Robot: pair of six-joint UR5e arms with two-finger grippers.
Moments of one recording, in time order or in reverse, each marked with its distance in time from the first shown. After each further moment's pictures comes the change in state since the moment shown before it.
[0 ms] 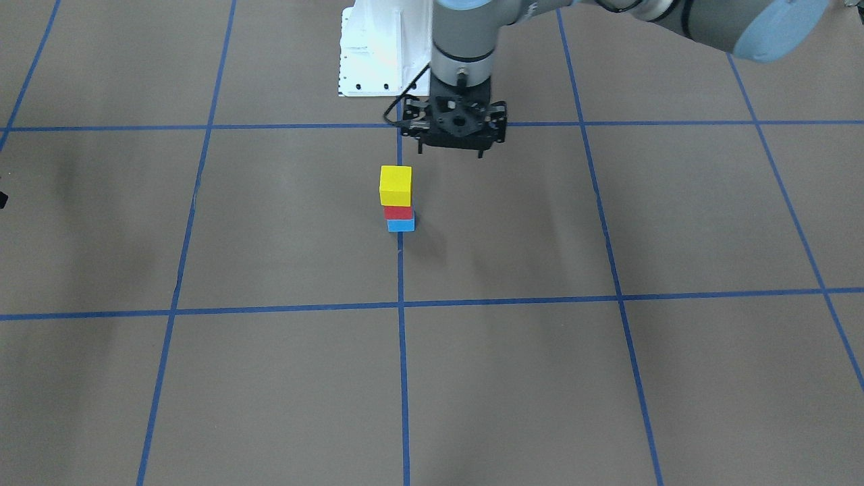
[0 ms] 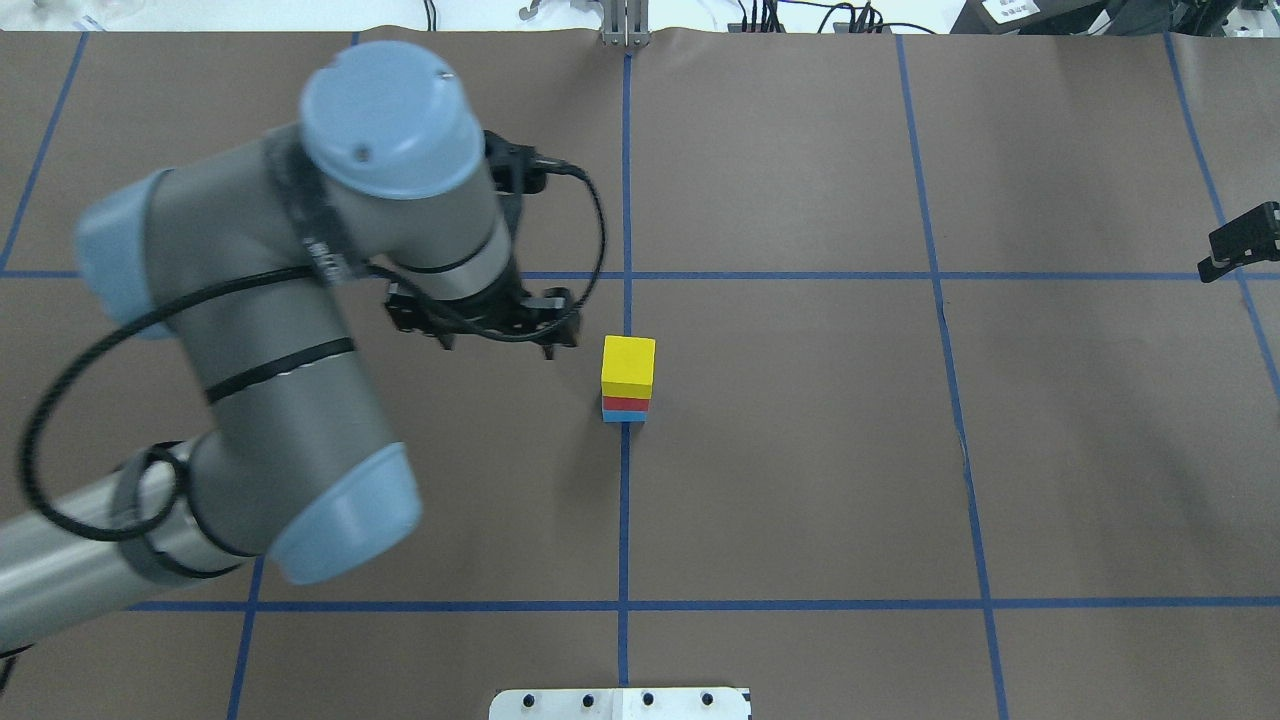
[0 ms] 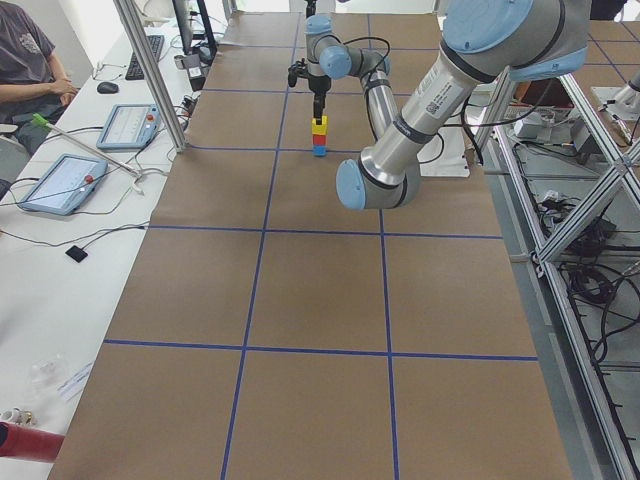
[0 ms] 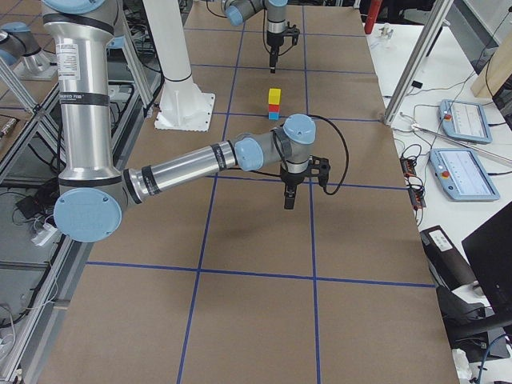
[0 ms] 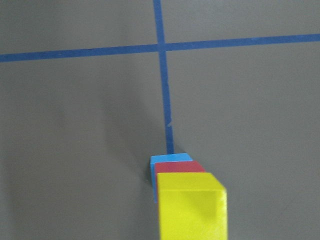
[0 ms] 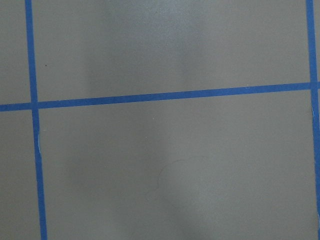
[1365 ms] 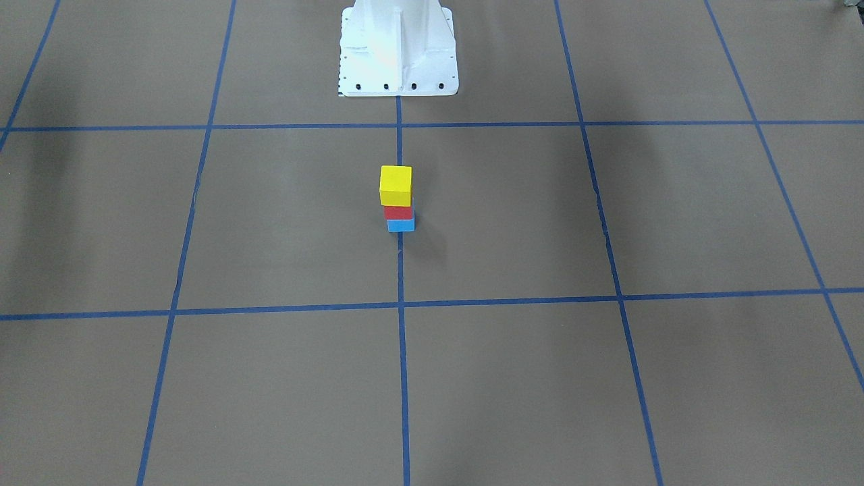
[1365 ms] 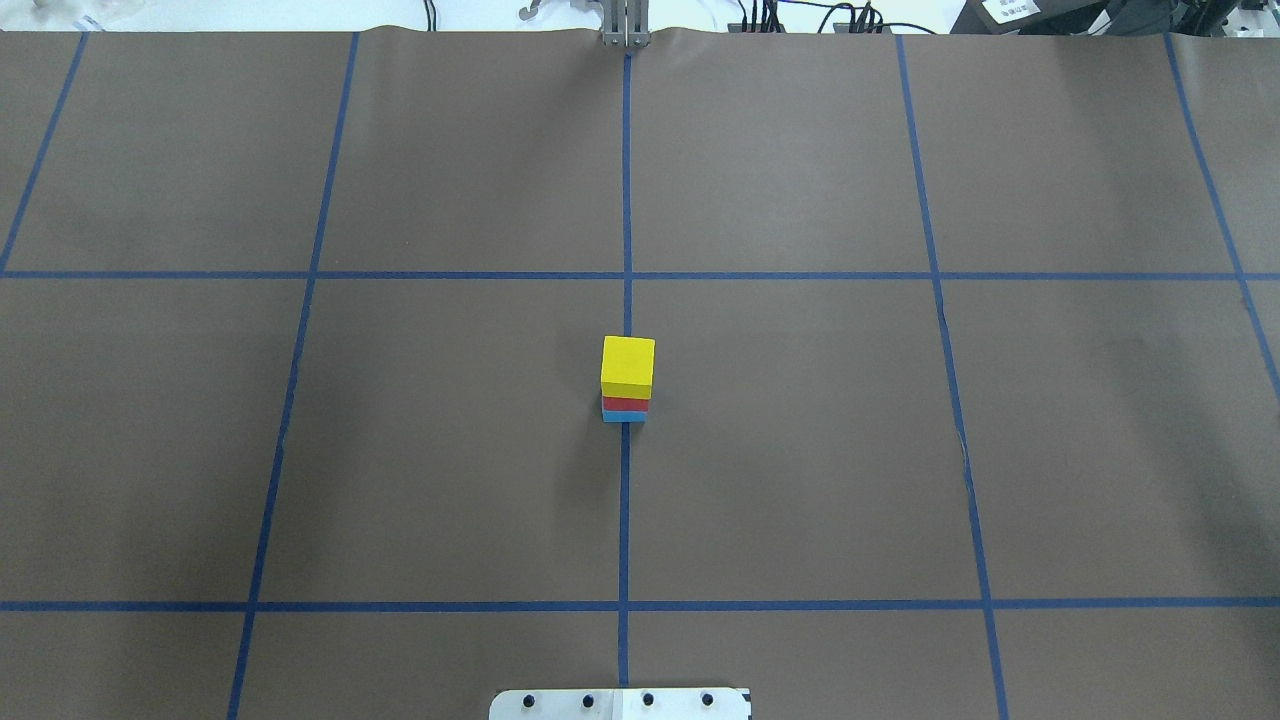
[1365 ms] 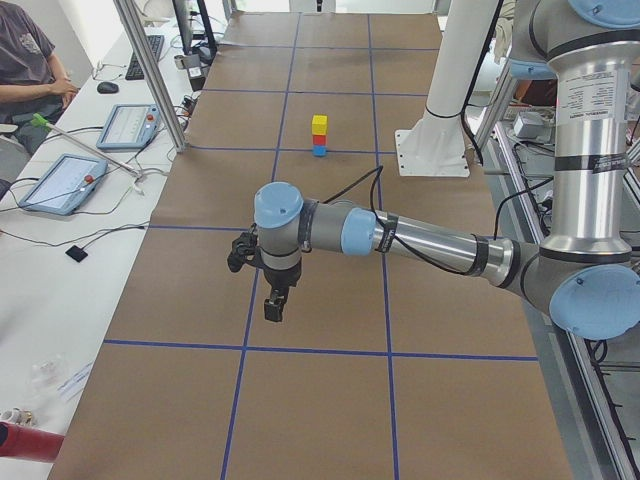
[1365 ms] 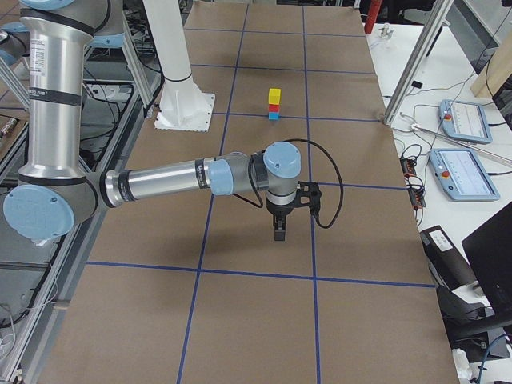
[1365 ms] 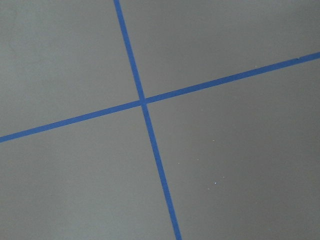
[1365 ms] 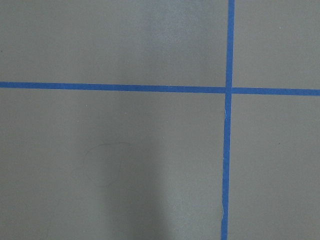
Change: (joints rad) left arm -0.910 0.747 0.179 -0.288 -0.328 1.112; right arm 0.196 -0.128 -0.014 -0.007 0.056 -0.324
